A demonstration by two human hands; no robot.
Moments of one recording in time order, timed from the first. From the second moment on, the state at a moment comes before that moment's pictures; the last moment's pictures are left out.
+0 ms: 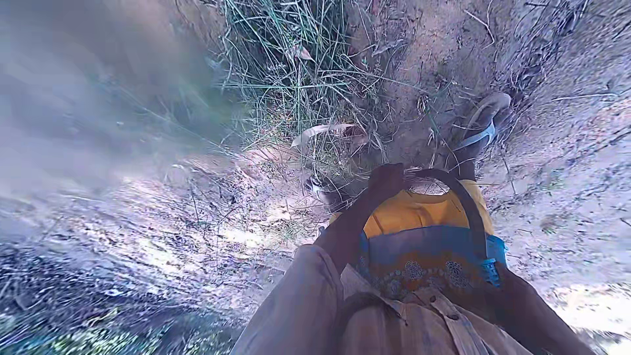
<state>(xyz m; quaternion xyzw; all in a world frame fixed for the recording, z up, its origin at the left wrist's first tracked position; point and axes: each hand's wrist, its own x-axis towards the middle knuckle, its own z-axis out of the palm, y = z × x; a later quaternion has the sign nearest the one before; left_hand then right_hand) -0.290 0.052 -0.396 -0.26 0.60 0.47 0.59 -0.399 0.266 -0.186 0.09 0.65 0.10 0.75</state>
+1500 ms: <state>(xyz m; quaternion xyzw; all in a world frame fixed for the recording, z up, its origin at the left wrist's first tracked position) 0.025 -0.094 -0.402 -0.67 0.56 0.24 0.42 -0.331 0.124 -0.377 -0.29 0.82 -0.12 0.48</state>
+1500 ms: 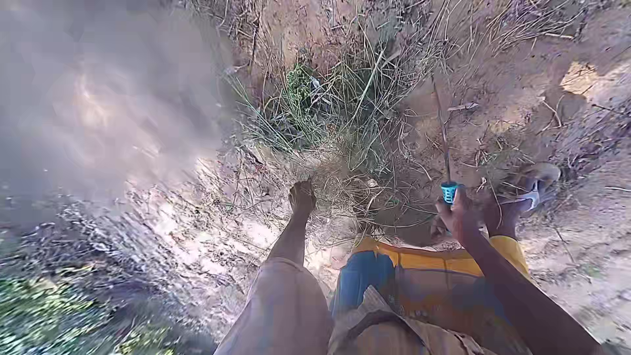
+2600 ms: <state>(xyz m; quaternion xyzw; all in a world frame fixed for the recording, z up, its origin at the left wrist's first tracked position) 0.046 -0.046 -0.437 -0.57 0.57 0.33 0.49 -0.281 0.181 -0.366 -0.19 0.72 0.21 0.63</state>
